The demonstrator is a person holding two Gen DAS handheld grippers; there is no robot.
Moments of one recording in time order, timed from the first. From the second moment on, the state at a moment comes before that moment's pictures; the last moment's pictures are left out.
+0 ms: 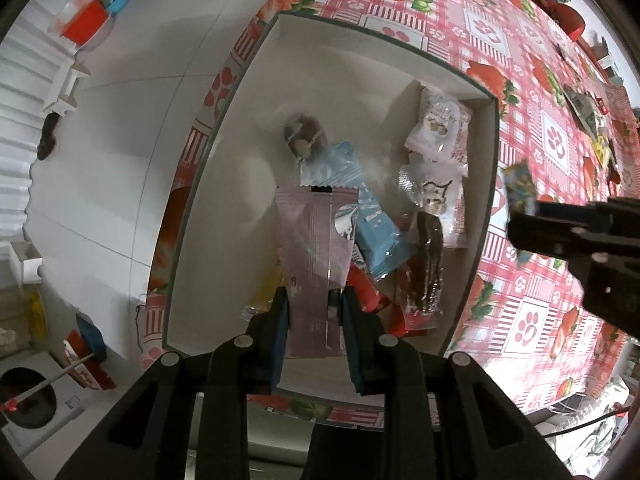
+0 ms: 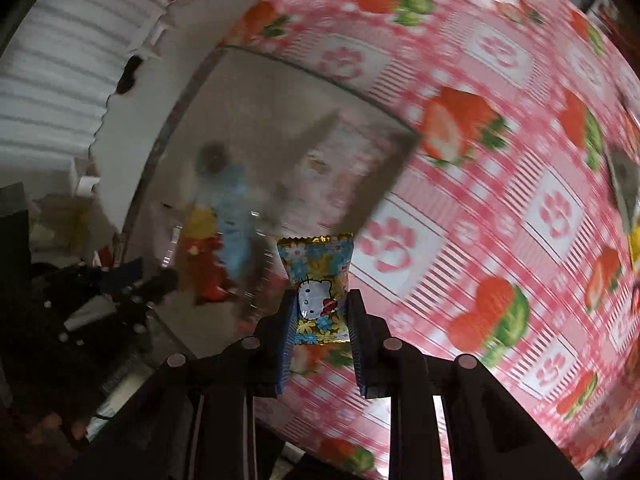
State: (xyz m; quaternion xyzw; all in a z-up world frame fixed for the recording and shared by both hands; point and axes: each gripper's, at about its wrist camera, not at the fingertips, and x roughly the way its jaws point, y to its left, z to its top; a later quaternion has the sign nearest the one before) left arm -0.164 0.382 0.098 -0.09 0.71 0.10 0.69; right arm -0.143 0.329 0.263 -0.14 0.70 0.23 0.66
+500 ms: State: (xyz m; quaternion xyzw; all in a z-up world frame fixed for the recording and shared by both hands) left arm -0.157 0.377 0.091 -0.09 0.71 0.09 0.70; right arm -0.149 0.393 0.222 -0.15 0.71 0.24 0.64
